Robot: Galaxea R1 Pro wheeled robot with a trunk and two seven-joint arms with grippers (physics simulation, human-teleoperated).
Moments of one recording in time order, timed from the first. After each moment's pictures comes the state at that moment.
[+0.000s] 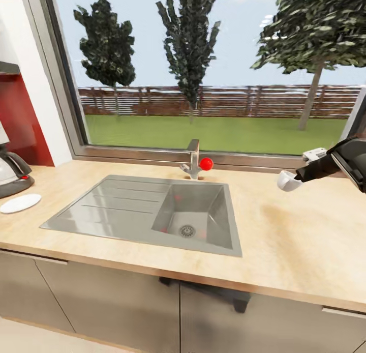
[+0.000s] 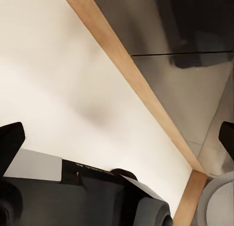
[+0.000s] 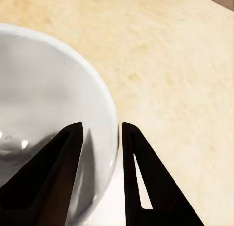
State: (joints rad) left arm -0.08 0.30 0.10 -0.03 0.65 0.09 -0.99; right arm -1.41 -0.60 0.56 -0.74 0.00 1.00 0.67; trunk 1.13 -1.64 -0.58
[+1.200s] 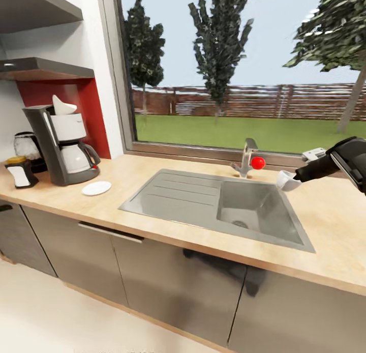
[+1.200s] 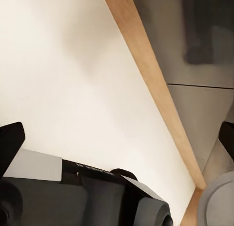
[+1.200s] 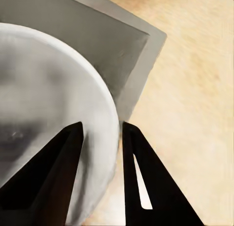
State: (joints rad) left arm -0.08 0.30 0.10 -0.03 0.65 0.09 -0.99; right arm -1.41 -0.60 0.56 -0.74 -0.01 1.00 0.68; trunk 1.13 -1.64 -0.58
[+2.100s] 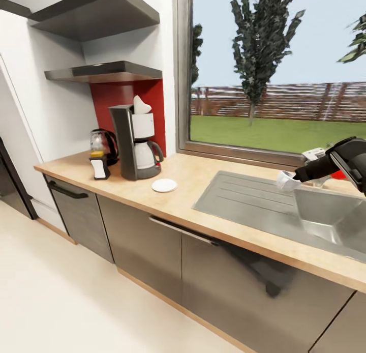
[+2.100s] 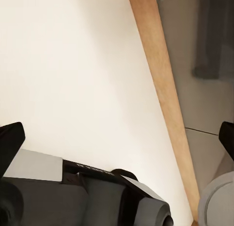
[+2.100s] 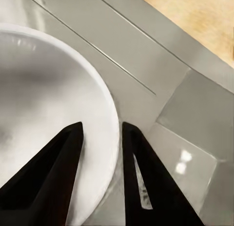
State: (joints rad) left arm -0.08 0.30 0.10 -0.03 0.65 0.09 -0.99; right arm -1.41 -0.60 0.56 -0.74 -0.01 1.00 0.68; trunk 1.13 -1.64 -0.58
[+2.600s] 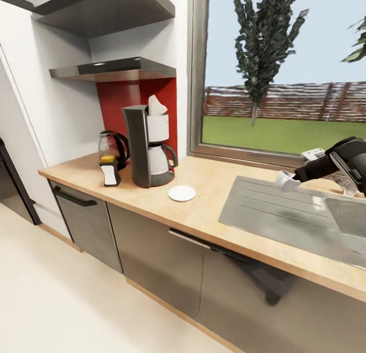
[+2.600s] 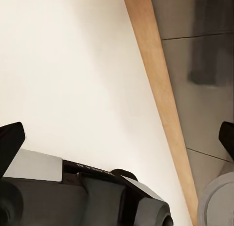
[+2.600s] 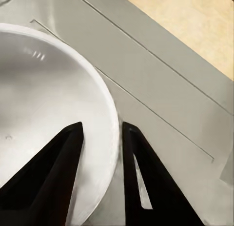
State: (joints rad) left arm -0.08 0.30 0.10 -0.03 0.65 0.09 -0.99; right arm -1.41 -0.60 0.56 -0.74 -0.01 1.00 0.68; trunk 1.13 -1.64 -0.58
